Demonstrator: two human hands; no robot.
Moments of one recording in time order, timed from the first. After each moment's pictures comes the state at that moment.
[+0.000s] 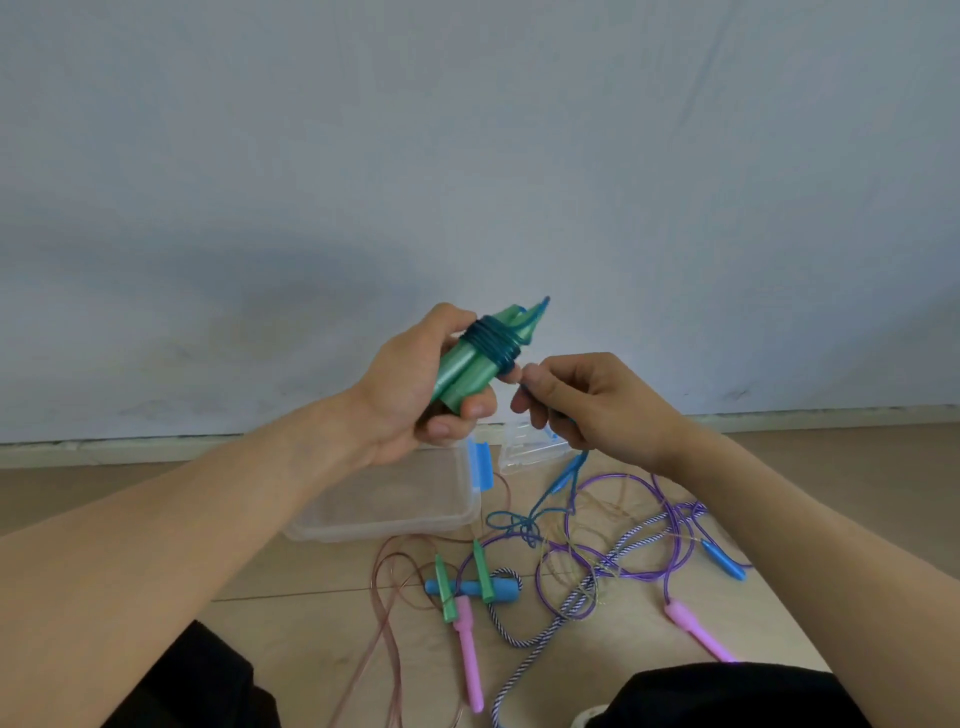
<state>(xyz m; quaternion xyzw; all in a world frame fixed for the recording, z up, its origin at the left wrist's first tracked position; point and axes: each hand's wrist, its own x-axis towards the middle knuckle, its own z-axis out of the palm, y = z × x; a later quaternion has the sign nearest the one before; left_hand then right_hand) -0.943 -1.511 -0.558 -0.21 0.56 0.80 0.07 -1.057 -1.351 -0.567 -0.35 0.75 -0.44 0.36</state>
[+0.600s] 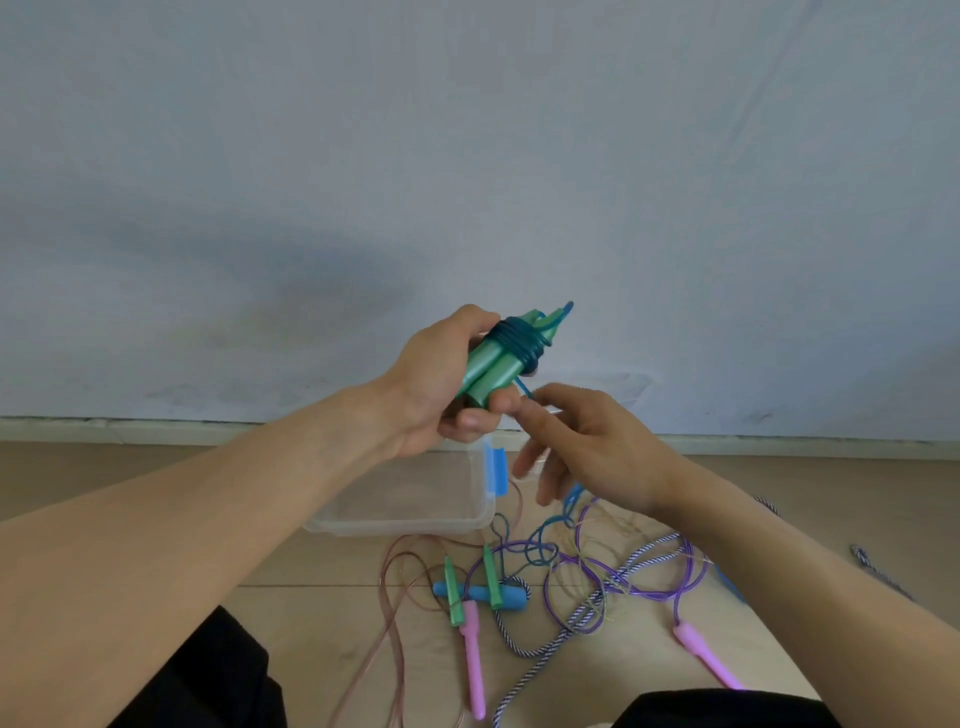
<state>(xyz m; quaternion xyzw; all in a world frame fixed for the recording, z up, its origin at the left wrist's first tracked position) -0.941 -1.521 -0.559 -0.25 0.54 0.80 0.06 -1.025 -1.364 -0.570 -0.33 0.76 -0.39 0.40</state>
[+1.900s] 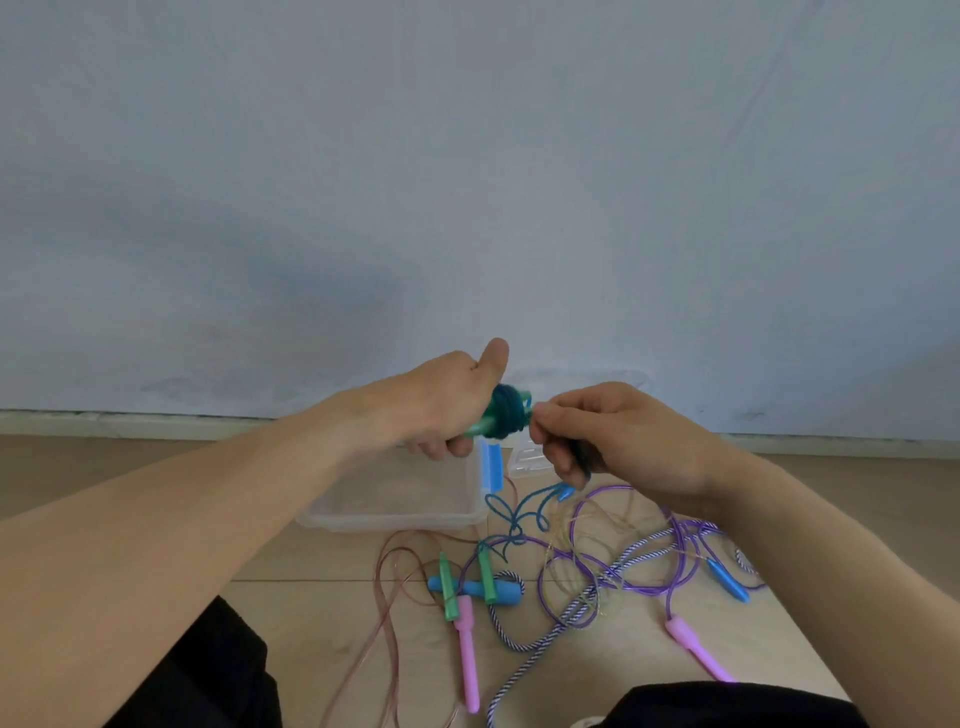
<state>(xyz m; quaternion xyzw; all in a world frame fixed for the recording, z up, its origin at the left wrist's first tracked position) -0.944 -1.518 -0.572 -0.30 0.81 0.47 0.18 -1.028 -1.355 -0.545 -0.29 0.73 -0.40 0.47</state>
